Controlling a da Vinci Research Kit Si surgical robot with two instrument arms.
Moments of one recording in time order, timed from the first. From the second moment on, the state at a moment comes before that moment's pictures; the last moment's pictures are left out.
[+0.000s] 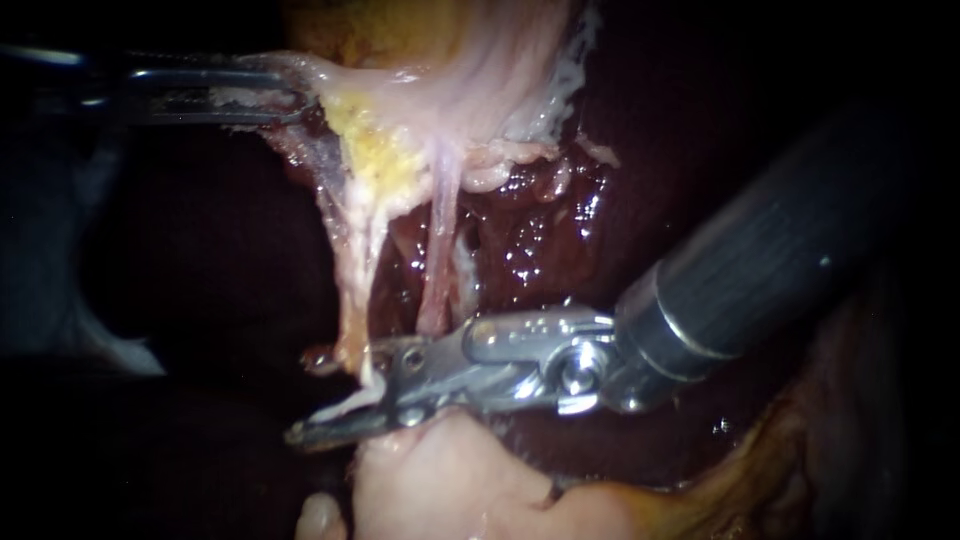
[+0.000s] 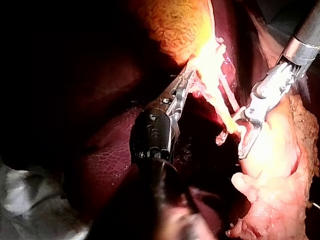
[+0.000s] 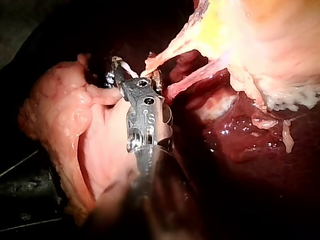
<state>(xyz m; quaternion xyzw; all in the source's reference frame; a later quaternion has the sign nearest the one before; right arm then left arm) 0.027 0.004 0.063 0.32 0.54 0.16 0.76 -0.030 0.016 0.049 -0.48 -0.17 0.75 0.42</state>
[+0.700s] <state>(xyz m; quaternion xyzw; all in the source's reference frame) 0.028 0.003 0.060 0.36 0.53 0.19 0.74 -0.030 0.016 0.049 -0.48 -0.17 0.75 0.42</state>
